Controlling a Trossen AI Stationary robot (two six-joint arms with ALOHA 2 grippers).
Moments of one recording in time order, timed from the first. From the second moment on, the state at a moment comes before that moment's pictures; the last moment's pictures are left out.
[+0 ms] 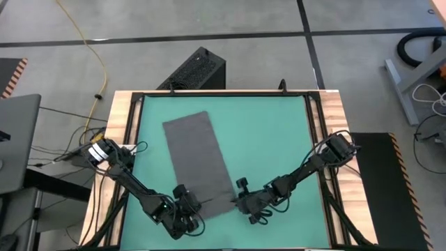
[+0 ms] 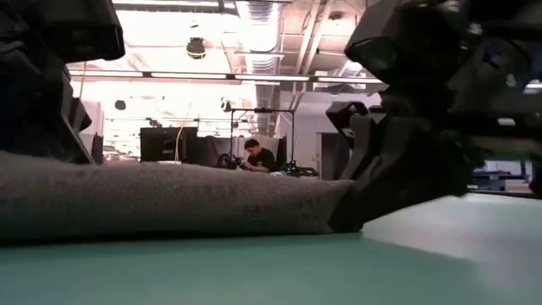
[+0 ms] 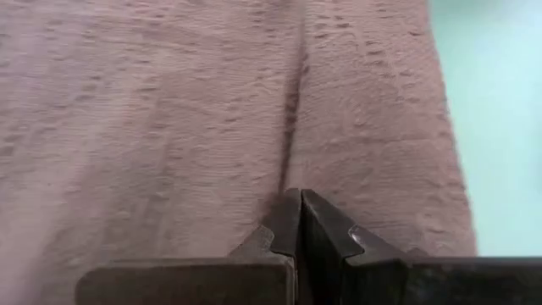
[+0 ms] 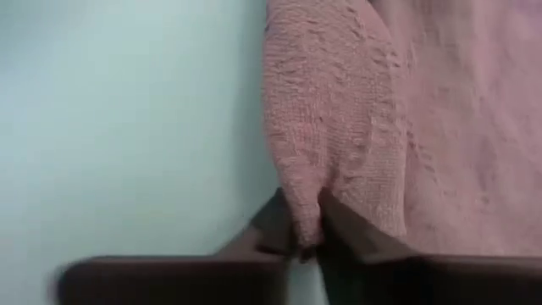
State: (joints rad) left arm -0.76 1.85 0.96 -0.16 -0.65 -1.07; right arm 0.52 1.94 0.91 0.23 0.30 -0.04
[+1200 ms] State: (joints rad) left arm -0.77 1.91 0.96 0.02 -0.80 -0.95; right arm 0.49 1.87 0.91 0.26 -0.15 0.78
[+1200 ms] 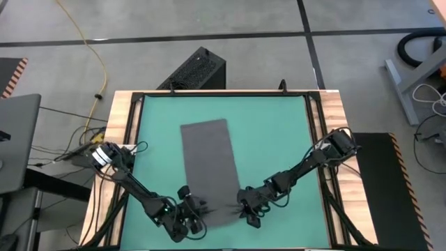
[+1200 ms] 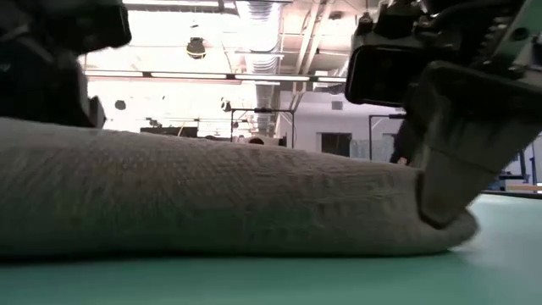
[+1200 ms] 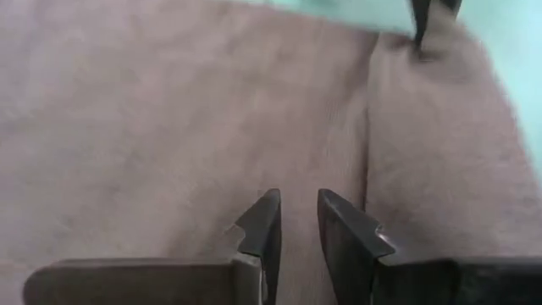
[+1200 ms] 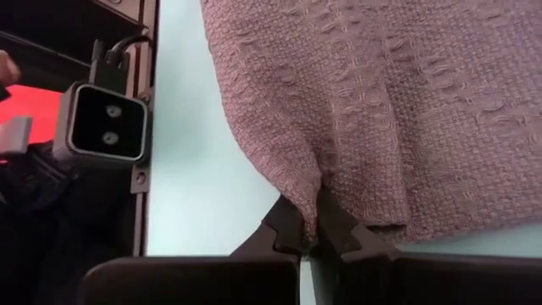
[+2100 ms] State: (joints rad) left arm -0.81 1.97 0.96 0.18 -0.62 -0.95; right arm 0.52 1.87 0.83 0.42 -0.17 1.09
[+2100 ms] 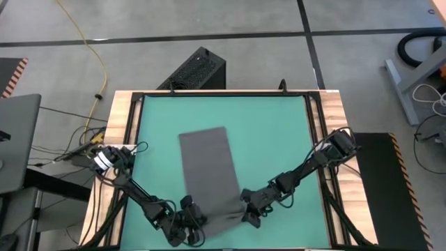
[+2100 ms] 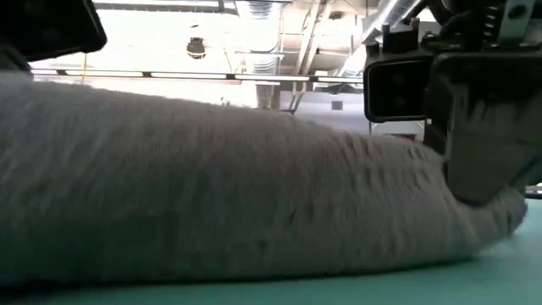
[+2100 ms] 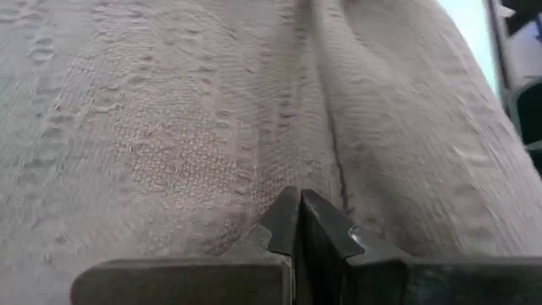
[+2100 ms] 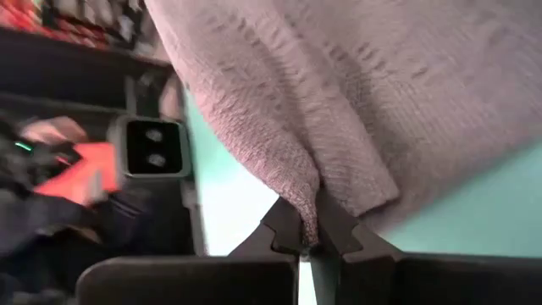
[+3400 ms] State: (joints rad) left arm -0.78 1.90 0.97 0.39 -0.77 -0.64; right arm 0.39 1.87 0.71 0.48 -0.22 1.30
